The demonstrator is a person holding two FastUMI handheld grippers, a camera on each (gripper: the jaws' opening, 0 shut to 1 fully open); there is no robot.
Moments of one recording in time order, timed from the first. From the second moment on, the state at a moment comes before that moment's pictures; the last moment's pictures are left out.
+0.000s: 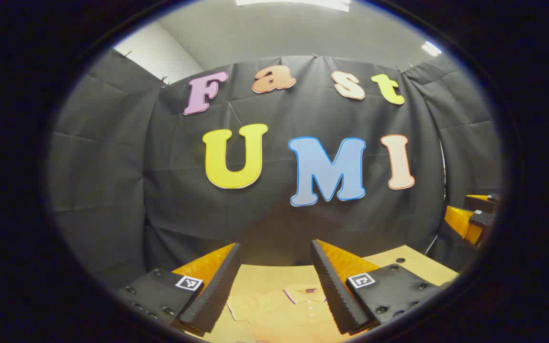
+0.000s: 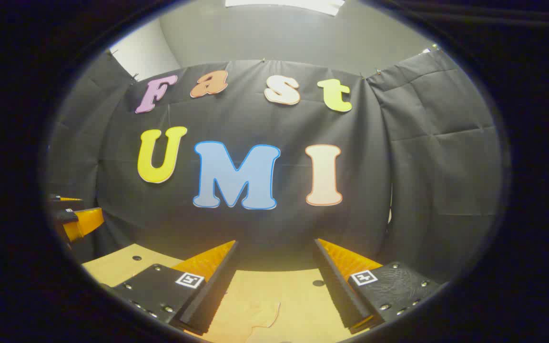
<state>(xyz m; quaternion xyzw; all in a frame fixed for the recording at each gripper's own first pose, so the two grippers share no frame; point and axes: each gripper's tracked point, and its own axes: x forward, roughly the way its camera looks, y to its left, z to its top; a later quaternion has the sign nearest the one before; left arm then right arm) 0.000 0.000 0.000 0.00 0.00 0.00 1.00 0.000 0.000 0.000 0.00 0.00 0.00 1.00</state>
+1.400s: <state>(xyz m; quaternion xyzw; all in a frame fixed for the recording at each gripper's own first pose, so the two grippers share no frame) 0.012 0.001 -0.009 -0.01 0.01 0.02 1.00 0.022 0.009 -0.052 -0.01 0.06 0.04 1.00</state>
